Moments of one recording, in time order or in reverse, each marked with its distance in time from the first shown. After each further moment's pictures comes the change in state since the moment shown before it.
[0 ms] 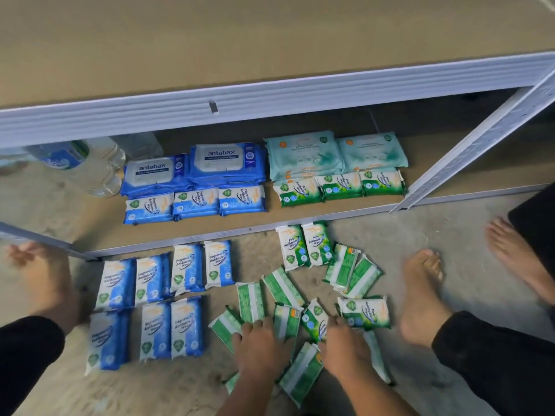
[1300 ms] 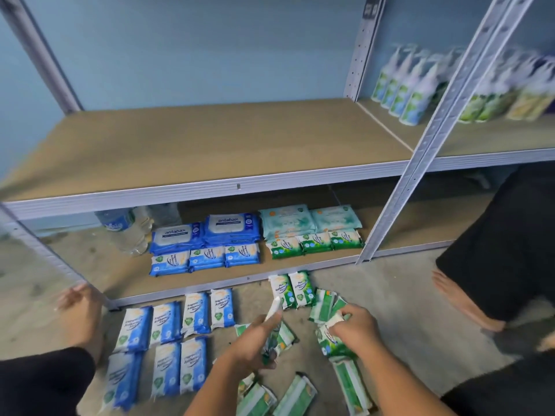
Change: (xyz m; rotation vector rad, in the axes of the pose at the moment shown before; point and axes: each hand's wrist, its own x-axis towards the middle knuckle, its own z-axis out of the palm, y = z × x) left_hand -0.095 -0.006 -0.139 -1.290 -0.462 0.053; right_hand -0.101 0.022 -0.124 0.818 0.341 0.166
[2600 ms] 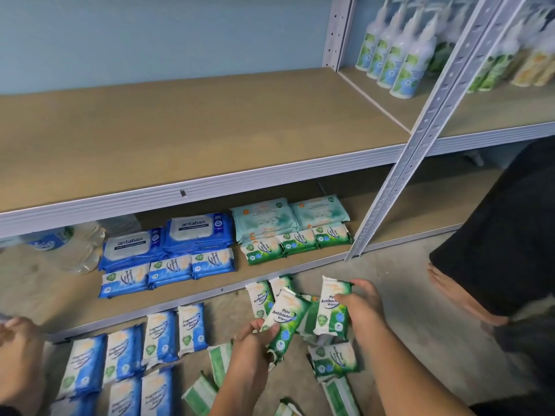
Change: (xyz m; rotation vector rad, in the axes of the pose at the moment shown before) left_hand 0.086 0.014 0.055 -0.524 0.152 0.153; right_hand 0.109 -0.010 -0.019 0.794 0.079 0.187
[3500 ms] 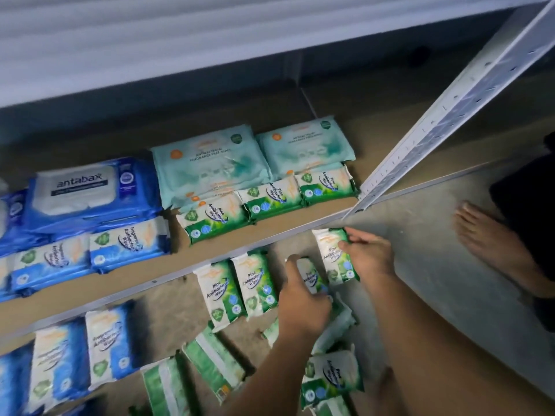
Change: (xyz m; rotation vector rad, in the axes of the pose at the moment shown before) left_hand 0.188 -0.083 0.113 0.992 -0.008 0.240; right_hand 0.237 0.055 0.014 -0.245 0.157 -0.097
